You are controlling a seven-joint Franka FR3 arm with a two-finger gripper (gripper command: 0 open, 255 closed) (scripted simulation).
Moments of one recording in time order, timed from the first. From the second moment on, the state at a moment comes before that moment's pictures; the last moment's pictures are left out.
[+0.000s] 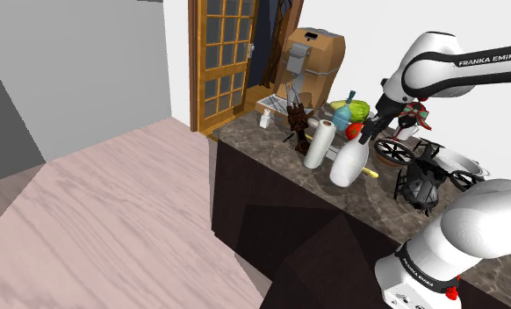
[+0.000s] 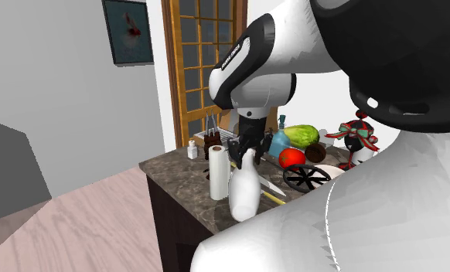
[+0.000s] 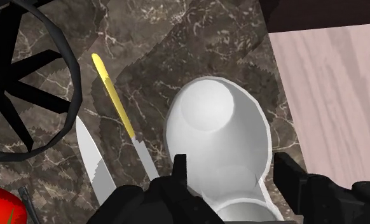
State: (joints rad) arm -0.15 -0.63 -0.32 -2.68 -0.19 2.14 -0.26
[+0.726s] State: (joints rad) arm -0.15 -0.64 -0.31 -2.67 -0.19 2.12 -0.26
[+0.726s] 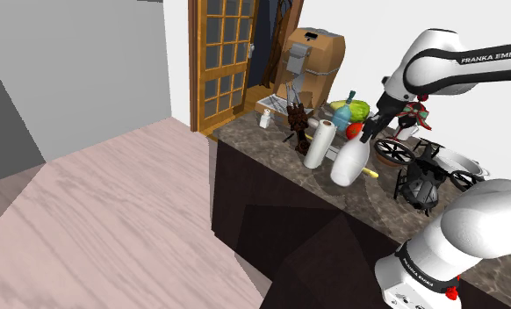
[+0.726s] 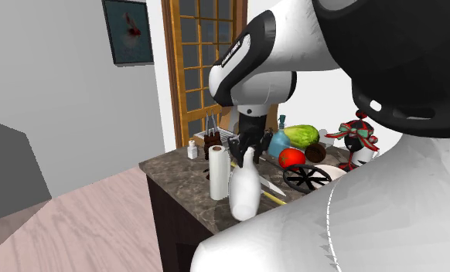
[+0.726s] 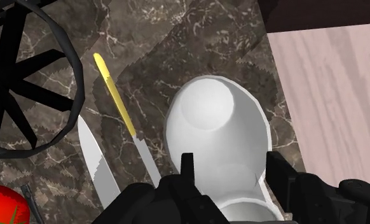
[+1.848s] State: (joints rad) arm -0.14 -0.69 -0.27 -2.48 -0.16 1.87 -0.25
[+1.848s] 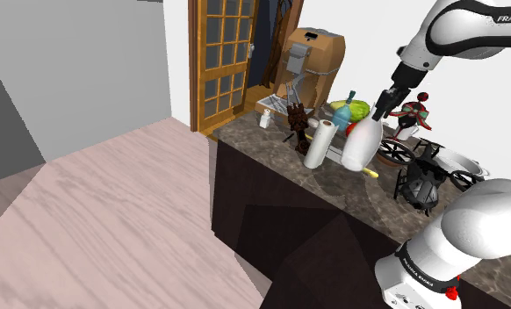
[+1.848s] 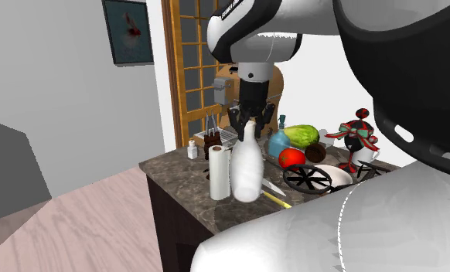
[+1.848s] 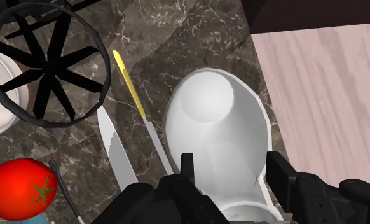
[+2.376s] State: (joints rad) arm -0.13 -0.69 -0.26 -2.37 -0.15 1.77 -0.26
